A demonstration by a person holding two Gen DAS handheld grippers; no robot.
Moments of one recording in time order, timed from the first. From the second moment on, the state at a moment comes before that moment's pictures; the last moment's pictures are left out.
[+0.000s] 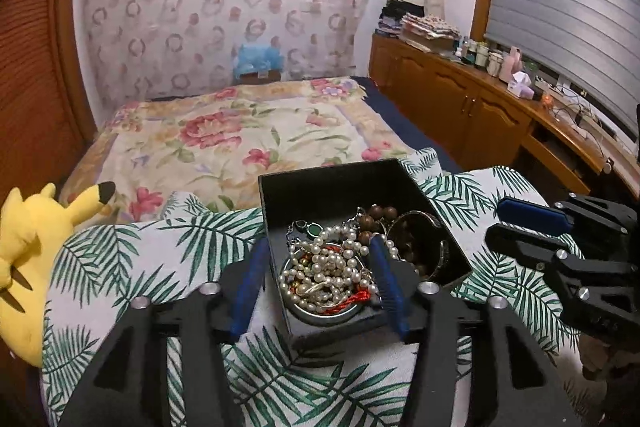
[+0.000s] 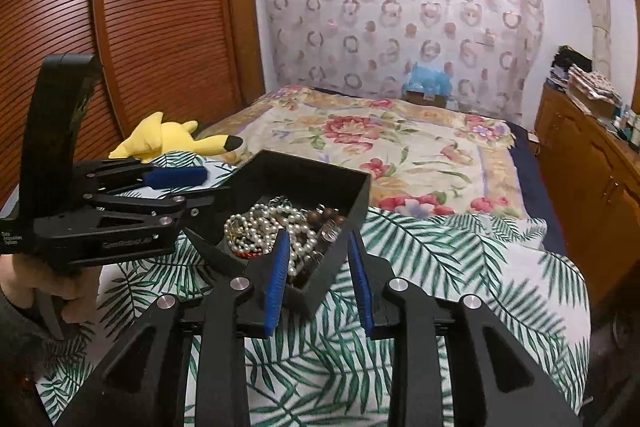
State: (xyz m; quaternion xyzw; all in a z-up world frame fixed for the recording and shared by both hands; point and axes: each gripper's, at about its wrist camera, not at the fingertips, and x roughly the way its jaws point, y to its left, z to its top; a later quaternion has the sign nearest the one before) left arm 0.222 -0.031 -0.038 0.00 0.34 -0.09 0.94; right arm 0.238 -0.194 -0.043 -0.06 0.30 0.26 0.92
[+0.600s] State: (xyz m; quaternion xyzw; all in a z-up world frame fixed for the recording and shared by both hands) left arm 0.116 -0.018 -0.009 0.00 0.30 -0.04 0.95; right arm 0.139 -0.213 -0.020 -0.02 0.24 0.20 0.95
